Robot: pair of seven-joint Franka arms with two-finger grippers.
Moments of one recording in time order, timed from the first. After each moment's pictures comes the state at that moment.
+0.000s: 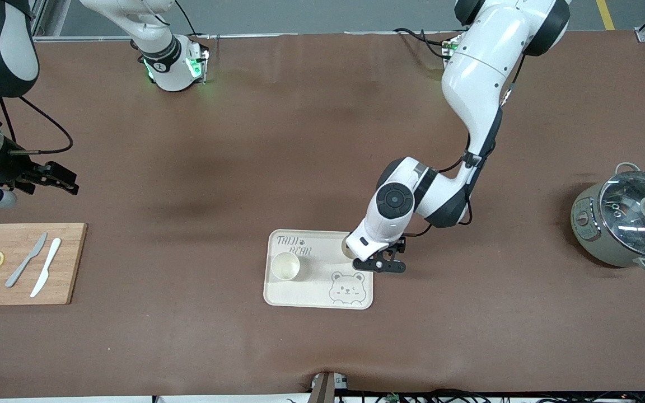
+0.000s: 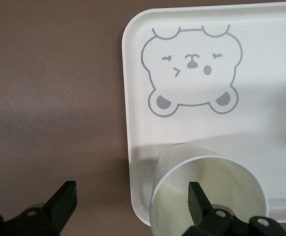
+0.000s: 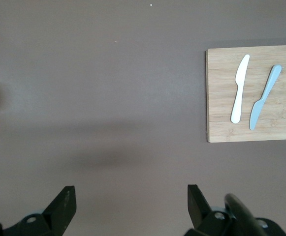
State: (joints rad) left arm -0.50 0.85 -0.09 -1.34 0.10 2.25 -0.51; right arm -0.07 0.03 0.02 -1.79 0.00 1.87 -0.02
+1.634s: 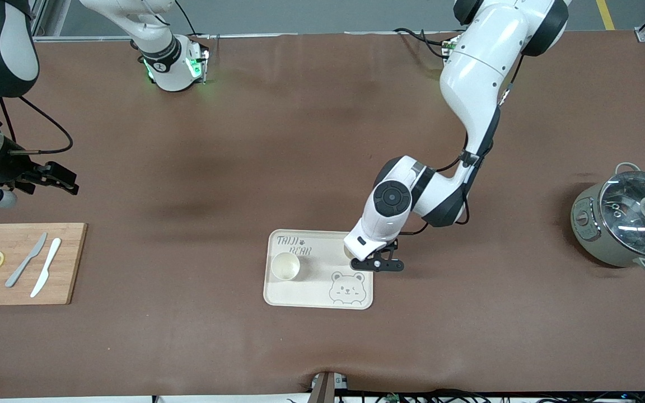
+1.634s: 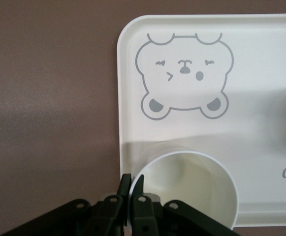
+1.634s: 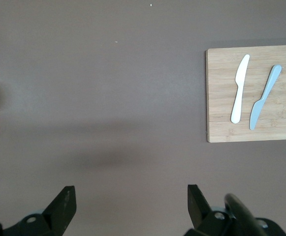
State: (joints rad) left arm -0.50 0.85 -0.09 -1.33 0.10 2.26 -0.55; right arm -0.07 0.03 0.02 -1.79 0.00 1.87 -0.02
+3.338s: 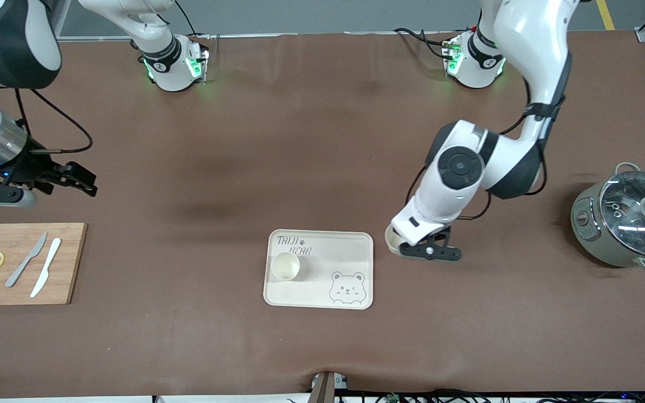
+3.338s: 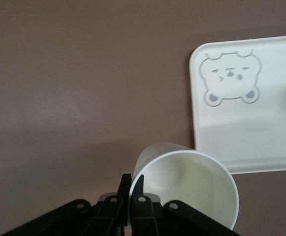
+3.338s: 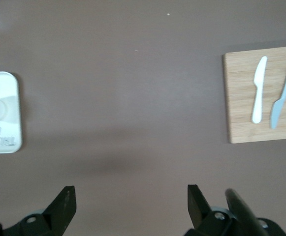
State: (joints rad) left arm -0.36 0.49 -0.09 -1.59 0.10 2.16 -0.35; right arm 0.04 0.03 0.03 -1.76 0.00 1.87 0.16
